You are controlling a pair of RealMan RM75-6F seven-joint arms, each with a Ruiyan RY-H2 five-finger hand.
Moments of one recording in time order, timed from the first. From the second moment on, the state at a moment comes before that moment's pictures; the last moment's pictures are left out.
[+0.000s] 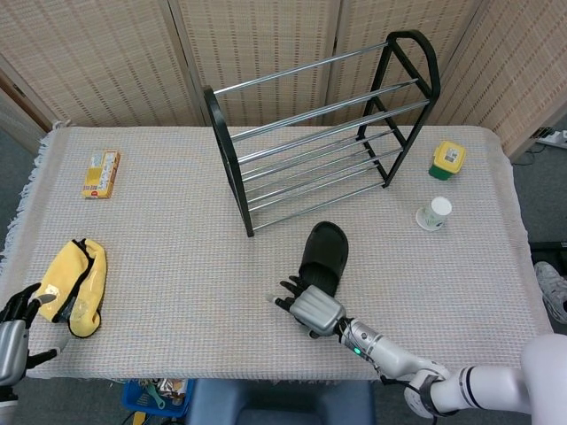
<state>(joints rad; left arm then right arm) 0.01 -1.18 -0.04 -1.65 1.45 1.55 0.09 0.77 -1.54 -0.01 -1.60 -1.40 0.80 -0.37</state>
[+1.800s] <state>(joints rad) -0.01 -1.18 -0.04 -1.65 1.46 1.53 0.09 0.65 -1.59 0.21 -1.54 -0.81 0.98 -0.44</state>
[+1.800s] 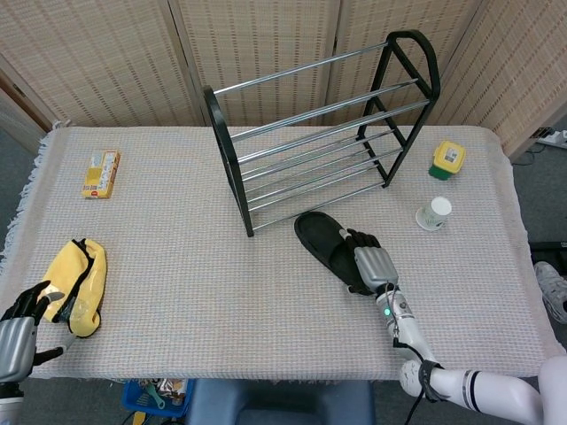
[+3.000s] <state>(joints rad) 0.00 -1.17 -0.04 -1.65 1.45 1.53 0.09 0.69 -1.64 0.24 -1.39 -0.61 1.01 -0.49</state>
